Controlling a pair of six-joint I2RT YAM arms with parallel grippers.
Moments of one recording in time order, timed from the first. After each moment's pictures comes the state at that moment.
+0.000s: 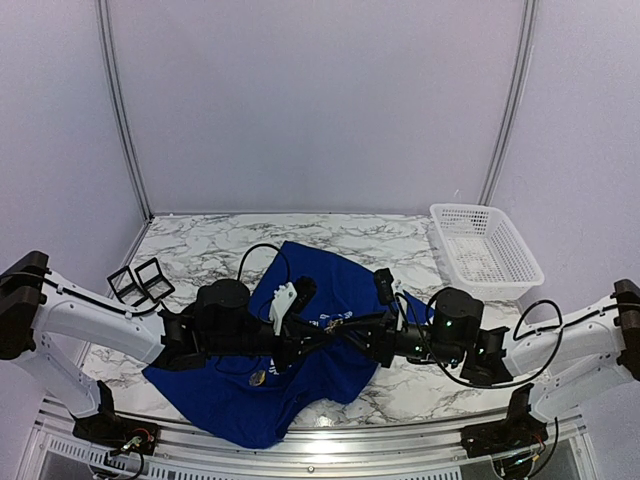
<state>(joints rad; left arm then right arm) -1.15 1.52 0.70 0.55 0.18 -0.22 1.05 1.24 0.41 0.69 -0.16 0.47</state>
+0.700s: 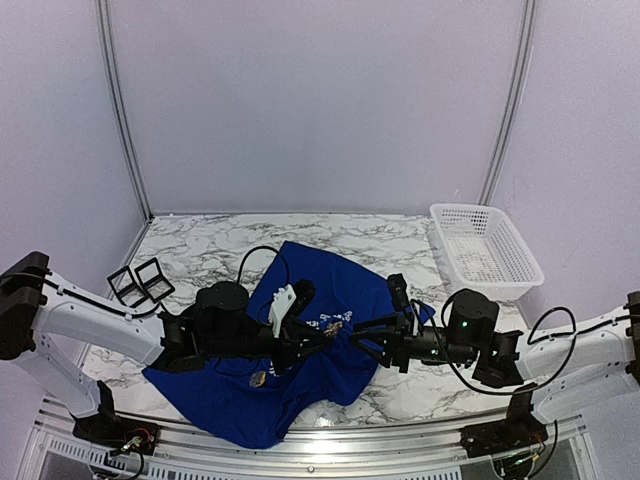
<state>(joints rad) -1.15 1.52 0.68 0.57 0.19 -0.22 1.01 1.14 0.35 0.66 -0.27 0.40</state>
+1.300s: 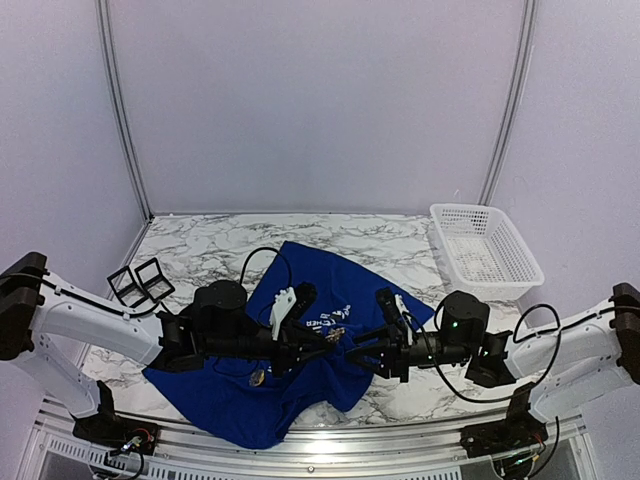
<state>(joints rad) -1.15 1.51 0.68 0.57 0.27 -0.22 0.96 1.22 0.32 0.75 -0.51 0.35</state>
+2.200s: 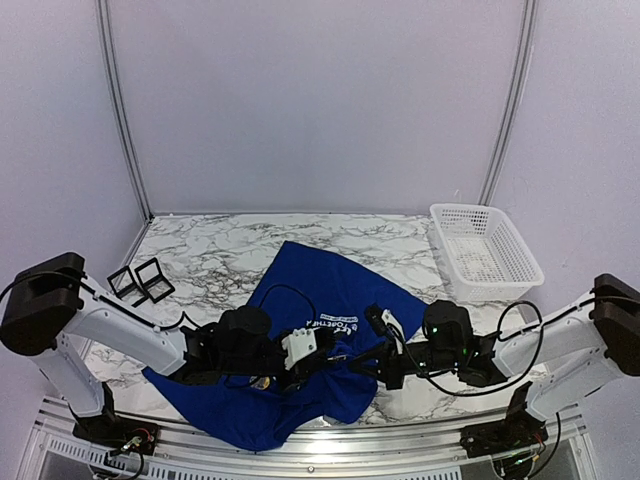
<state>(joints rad) -1.18 1.67 0.68 0.58 0.12 0.24 0.93 1.35 0.32 0.61 -0.45 0.34</state>
